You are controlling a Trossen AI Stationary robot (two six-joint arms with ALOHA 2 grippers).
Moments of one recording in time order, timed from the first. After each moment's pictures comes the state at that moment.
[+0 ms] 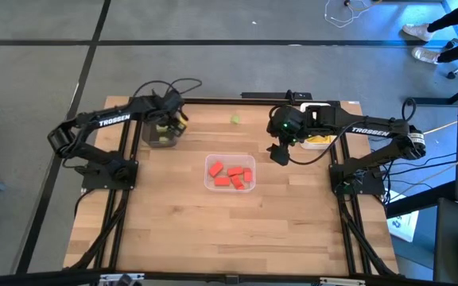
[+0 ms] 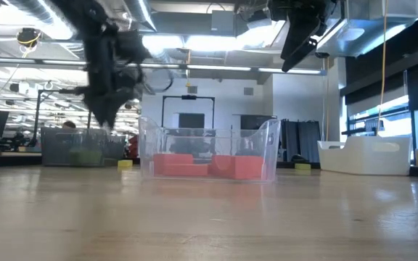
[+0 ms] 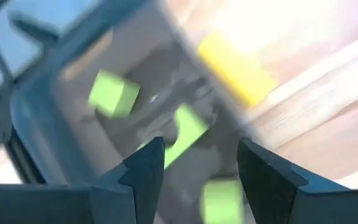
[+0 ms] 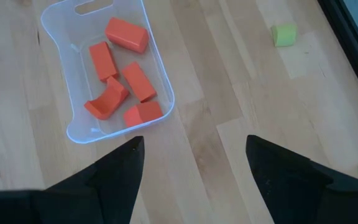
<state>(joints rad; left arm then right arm) 0.68 1.34 0.90 -0.75 -0.33 -0.25 -0.18 1.36 1.30 -0.95 0.02 0.15</state>
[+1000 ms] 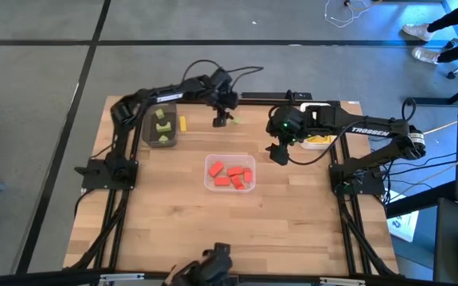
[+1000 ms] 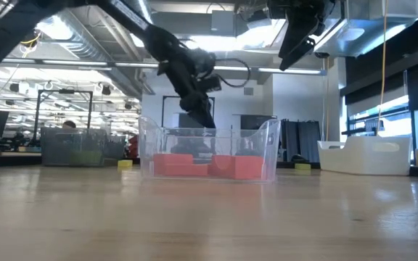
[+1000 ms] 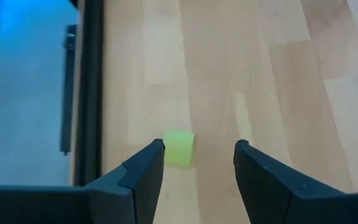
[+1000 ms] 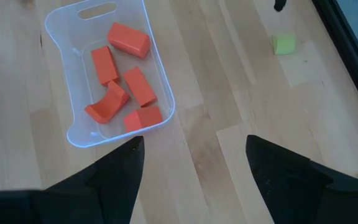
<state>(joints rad) 0.63 2.02 1.60 -0.48 0.28 0.64 -0.18 1.36 1.30 -0.93 0.02 0.13</state>
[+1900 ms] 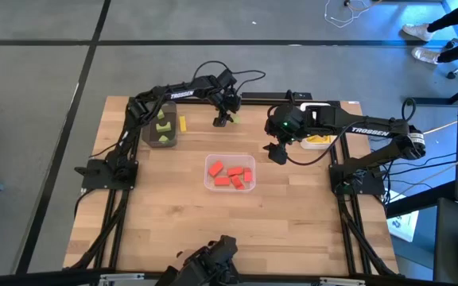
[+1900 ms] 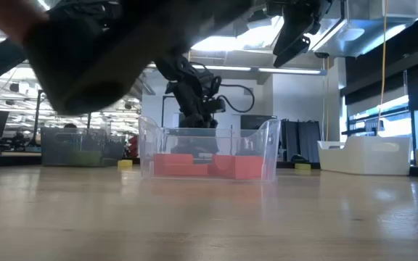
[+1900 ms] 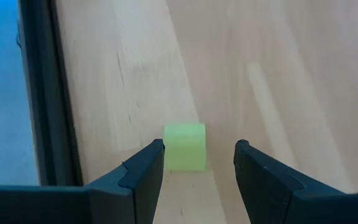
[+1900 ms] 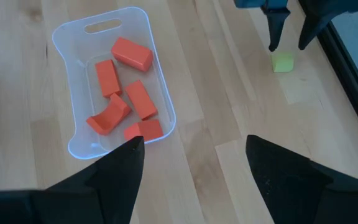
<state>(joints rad) 0.67 2.23 1.77 -0.59 0.35 0.82 -0.18 1.36 1.30 -0.88 0.02 0.09</state>
